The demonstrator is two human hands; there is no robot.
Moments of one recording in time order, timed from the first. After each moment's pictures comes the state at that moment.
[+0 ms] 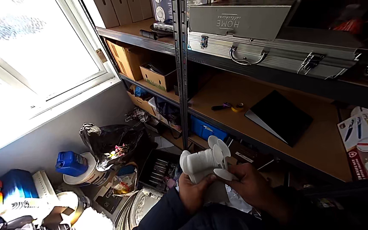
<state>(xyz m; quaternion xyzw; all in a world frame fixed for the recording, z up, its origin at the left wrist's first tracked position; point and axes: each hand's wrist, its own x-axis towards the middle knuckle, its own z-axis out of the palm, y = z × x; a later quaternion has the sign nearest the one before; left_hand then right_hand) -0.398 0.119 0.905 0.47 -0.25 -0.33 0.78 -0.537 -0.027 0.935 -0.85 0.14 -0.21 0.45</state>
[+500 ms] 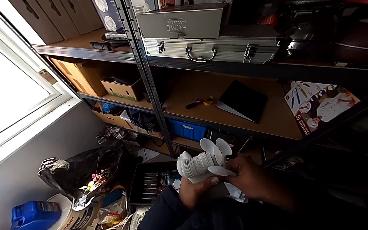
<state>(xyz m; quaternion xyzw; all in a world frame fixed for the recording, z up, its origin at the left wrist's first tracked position) -0.399 0.109 0.896 0.34 -0.35 -0.50 0.71 -0.574 0.006 0.984 -0.81 0.35 -0.10 0.46</state>
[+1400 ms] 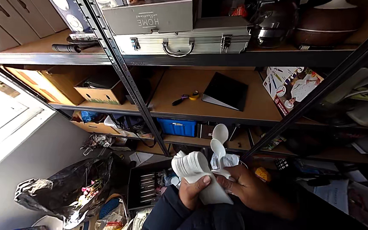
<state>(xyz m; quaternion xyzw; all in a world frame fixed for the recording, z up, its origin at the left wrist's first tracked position) -0.410 0.118 0.875 0.18 -0.32 -0.60 0.71 -0.596 0.056 0.937 -0.80 0.26 -0.29 0.46</state>
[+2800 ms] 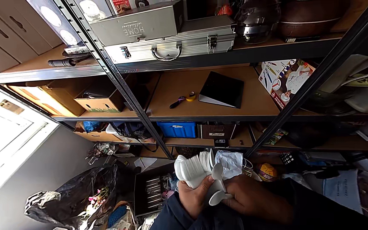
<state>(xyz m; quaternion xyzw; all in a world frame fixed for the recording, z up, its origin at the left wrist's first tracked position) -0.429 0.127 0.898 0.38 -0.35 -0.45 0.72 -0.618 0.068 0.922 -0.93 0.21 -0.15 0.27</state>
